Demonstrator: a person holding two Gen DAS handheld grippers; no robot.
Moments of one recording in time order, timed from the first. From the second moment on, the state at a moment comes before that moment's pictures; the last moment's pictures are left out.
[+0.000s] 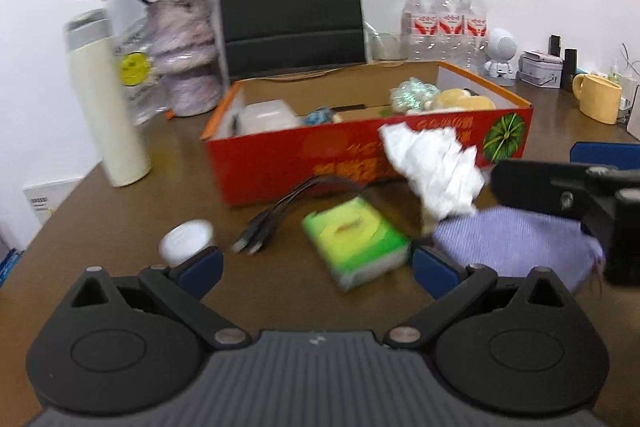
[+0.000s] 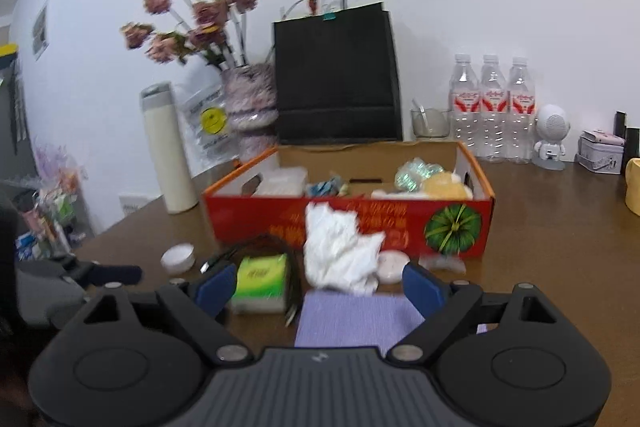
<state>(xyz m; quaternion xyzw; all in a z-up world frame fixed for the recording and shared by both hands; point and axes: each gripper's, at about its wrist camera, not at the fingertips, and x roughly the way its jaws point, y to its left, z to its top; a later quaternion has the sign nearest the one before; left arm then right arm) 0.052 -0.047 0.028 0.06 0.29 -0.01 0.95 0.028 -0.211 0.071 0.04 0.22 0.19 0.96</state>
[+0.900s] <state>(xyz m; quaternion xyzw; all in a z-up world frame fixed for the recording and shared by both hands) 0.102 -0.033 0.012 -0.01 0.35 -0.06 0.93 0.104 -0.204 0.064 0.04 0.28 0.18 0.94</state>
